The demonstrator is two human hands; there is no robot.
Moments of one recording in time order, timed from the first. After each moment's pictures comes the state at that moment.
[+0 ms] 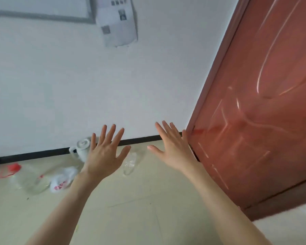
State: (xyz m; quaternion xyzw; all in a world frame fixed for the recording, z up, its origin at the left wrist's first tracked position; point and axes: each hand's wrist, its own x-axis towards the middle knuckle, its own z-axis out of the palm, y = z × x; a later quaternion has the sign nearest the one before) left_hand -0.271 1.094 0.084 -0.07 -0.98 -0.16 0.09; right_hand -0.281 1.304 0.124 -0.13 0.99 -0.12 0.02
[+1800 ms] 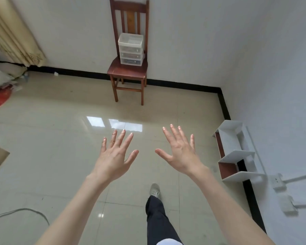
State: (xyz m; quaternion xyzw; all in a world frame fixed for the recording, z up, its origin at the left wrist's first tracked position) left_hand 0.122 0.268 0.024 0.76 -0.62 -0.14 0.07; right_hand -0.076 0.185 0.045 -0.85 0.49 0.00 0.20
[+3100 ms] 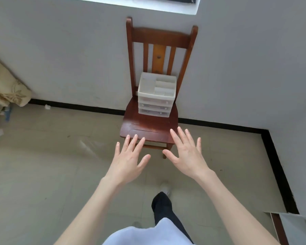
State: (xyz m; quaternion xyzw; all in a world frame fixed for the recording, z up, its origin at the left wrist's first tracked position) left_hand 0.585 -0.420 -0.011 0.74 -0.63 -0.22 0.05; right_hand 0.400 -0.497 0.019 -0.83 0.51 0.02 0.22
